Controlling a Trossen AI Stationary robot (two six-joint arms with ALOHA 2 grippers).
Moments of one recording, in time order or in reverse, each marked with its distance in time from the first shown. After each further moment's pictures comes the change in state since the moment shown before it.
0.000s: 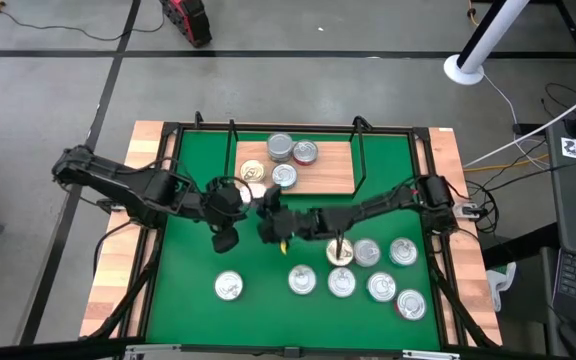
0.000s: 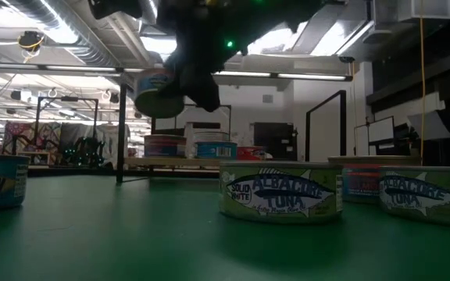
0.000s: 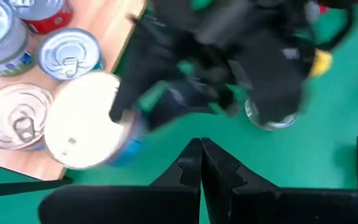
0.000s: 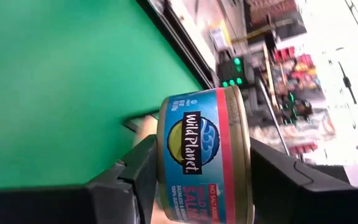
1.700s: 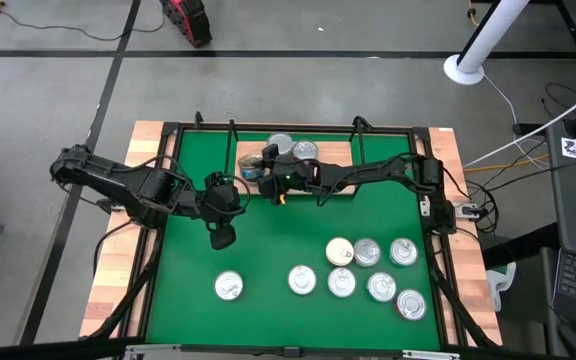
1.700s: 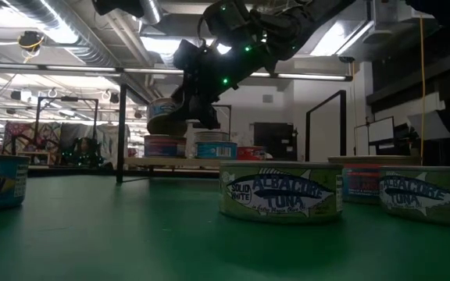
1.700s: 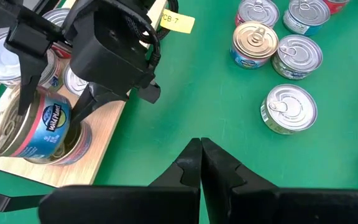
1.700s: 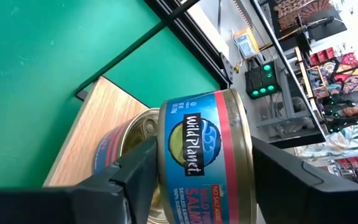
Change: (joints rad) left arm 0.000 -0.022 0.000 -0.005 -0.063 0.086; right arm -0.299 0.020 0.009 0.027 -0.410 -0.024
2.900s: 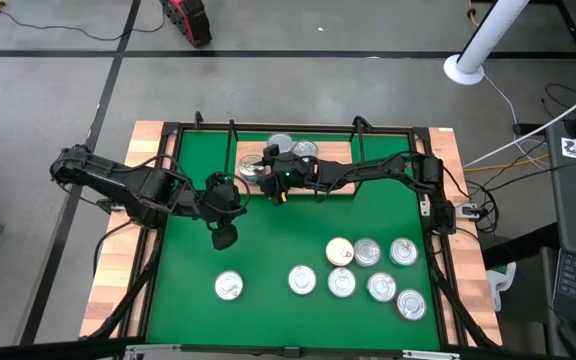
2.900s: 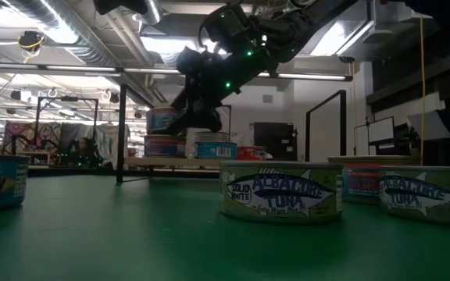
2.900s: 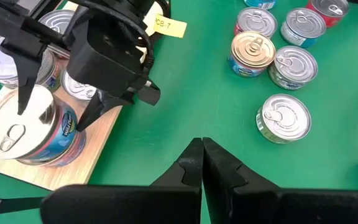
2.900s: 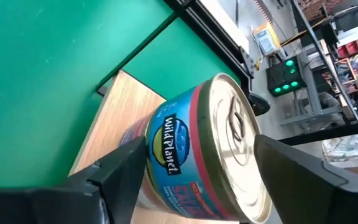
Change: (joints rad) left arm 0.000 0.000 0.000 0.028 0.000 -0.031; right arm -0.025 0.002 -0.001 -0.054 -0.073 0.062
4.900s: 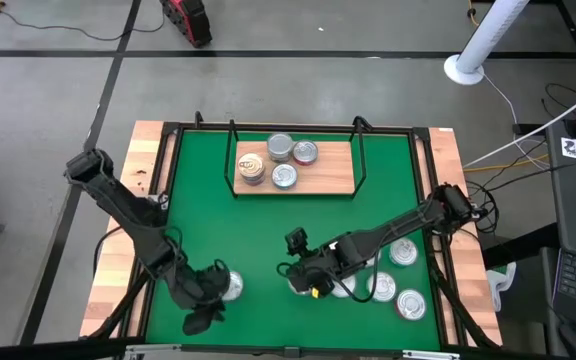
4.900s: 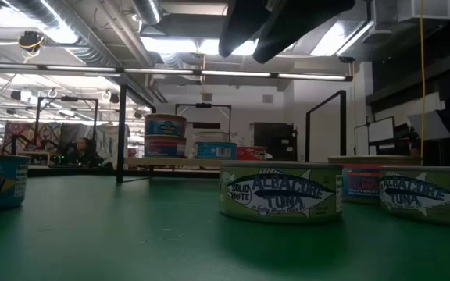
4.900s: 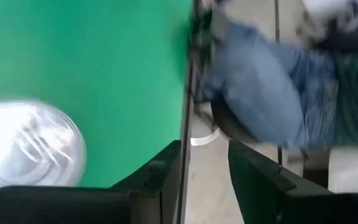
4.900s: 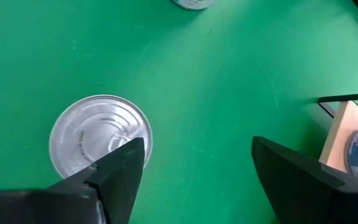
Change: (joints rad) left arm -0.506 0.181 -0.318 0.619 0.323 -0.542; right arm 0.583 -0.103 0.240 -0.939 0.130 0.547
